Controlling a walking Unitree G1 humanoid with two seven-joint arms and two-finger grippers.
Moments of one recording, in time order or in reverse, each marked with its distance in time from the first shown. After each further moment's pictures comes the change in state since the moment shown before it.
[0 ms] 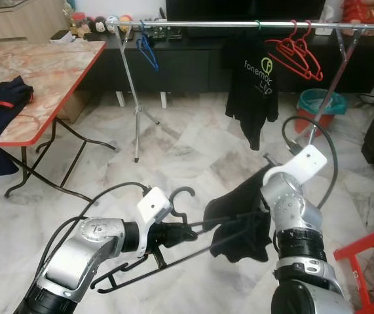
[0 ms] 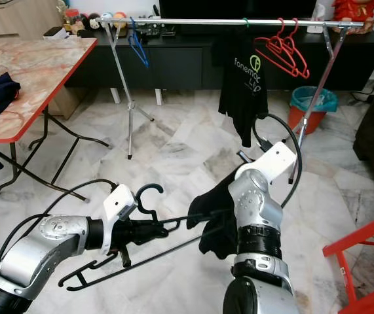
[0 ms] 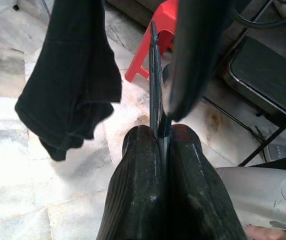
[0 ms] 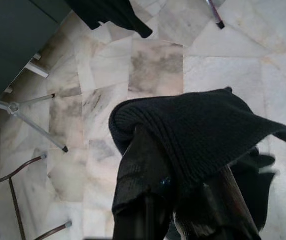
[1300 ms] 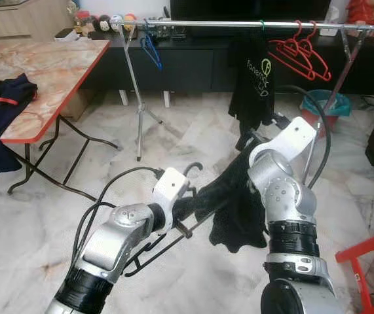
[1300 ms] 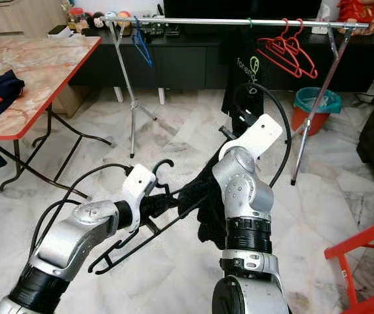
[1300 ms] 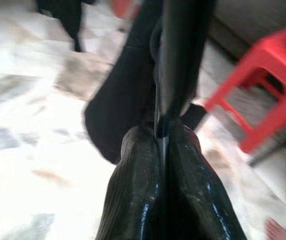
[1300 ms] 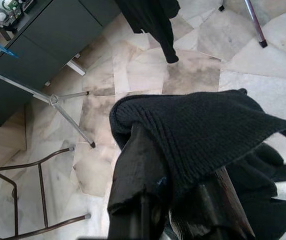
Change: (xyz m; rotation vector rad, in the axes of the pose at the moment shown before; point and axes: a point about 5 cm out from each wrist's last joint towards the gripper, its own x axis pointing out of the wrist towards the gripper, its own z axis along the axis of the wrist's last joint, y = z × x) left arm 0.036 0.031 0.028 -0.041 -0.082 0.424; right arm -0.037 0.048 0.012 -0.040 -0.038 0.154
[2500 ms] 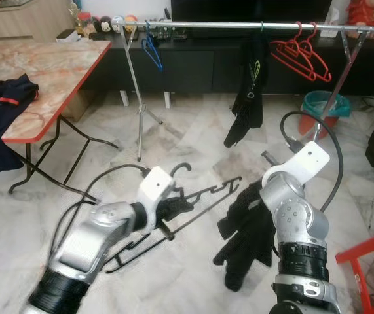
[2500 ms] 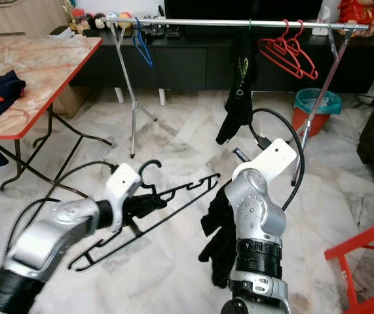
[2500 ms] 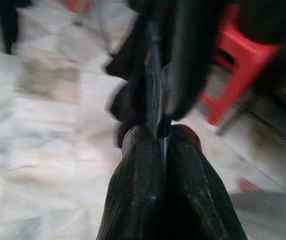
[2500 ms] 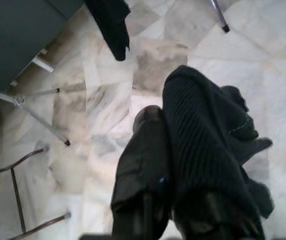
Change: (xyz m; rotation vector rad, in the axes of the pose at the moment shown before) left arm -0.045 0.004 -0.009 0.079 0.056 -0.269; right arm 0.001 -0.048 -0.012 0.016 0.017 -0.143
